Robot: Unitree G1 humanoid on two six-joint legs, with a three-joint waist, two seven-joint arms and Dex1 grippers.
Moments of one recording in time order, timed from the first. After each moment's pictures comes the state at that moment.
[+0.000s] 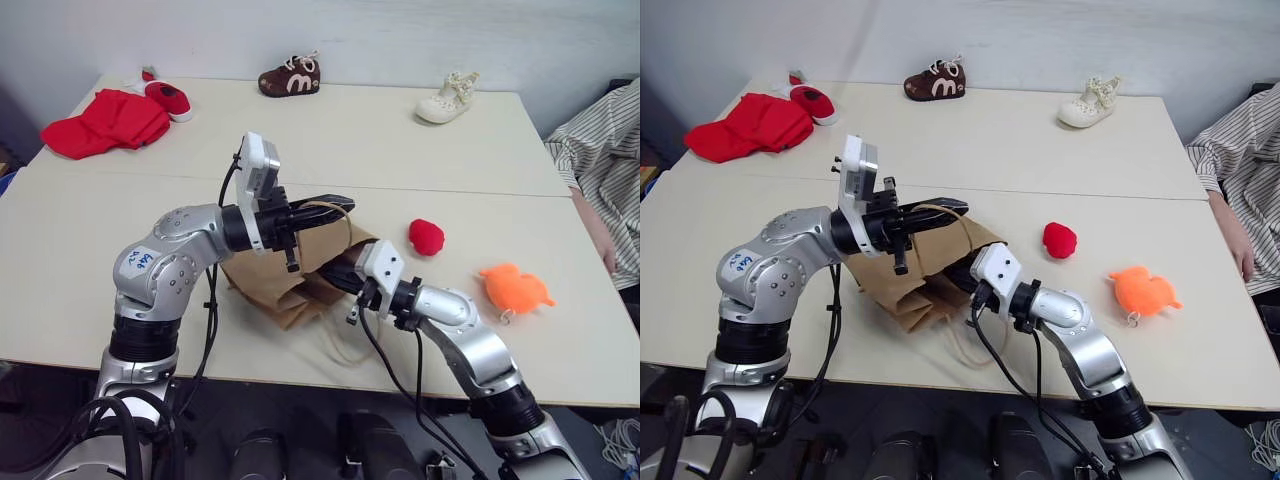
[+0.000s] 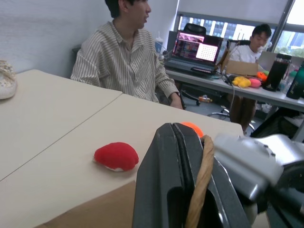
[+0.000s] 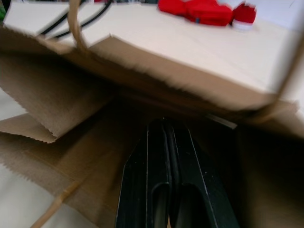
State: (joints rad) left arm -0.70 0.40 0.03 -0.19 -0.70 0.76 -0.78; right arm -0.38 -0.33 0.30 -0.13 0.19 0.26 0.68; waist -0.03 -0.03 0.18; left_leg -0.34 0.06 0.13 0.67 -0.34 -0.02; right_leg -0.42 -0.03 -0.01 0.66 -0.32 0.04
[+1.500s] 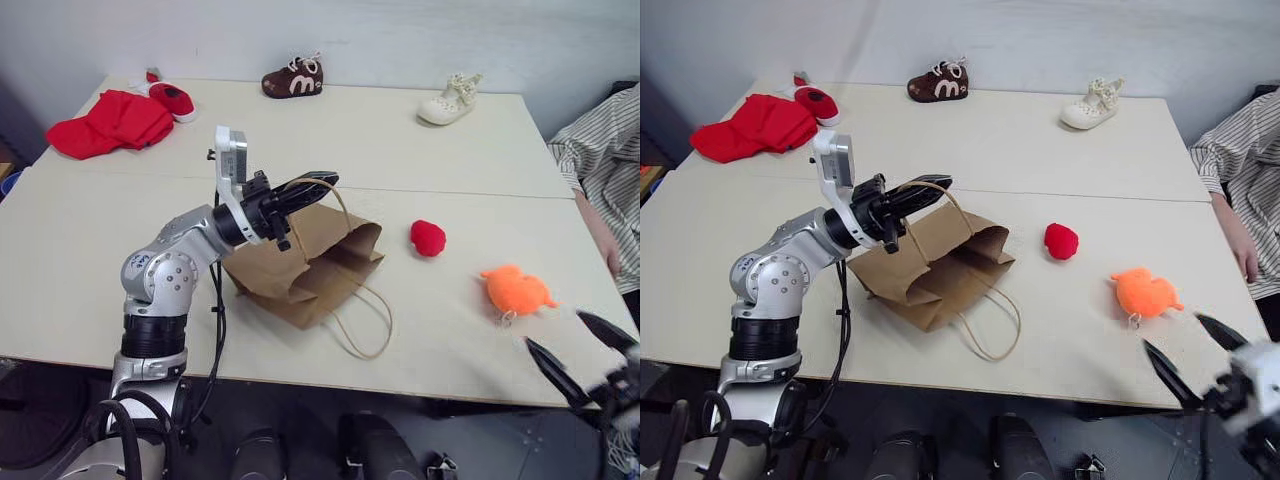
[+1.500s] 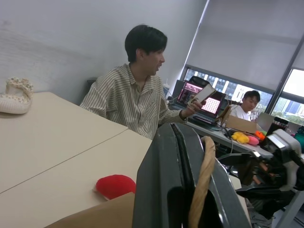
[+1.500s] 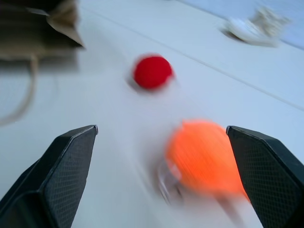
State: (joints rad) left arm -0.69 0.35 0.11 -0.06 -0.81 0.70 -0.76; right arm 0.57 -0.46 -0.71 -0.42 0.48 0.04 0.83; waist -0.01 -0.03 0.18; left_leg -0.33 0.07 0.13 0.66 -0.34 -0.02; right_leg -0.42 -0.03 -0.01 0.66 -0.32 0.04
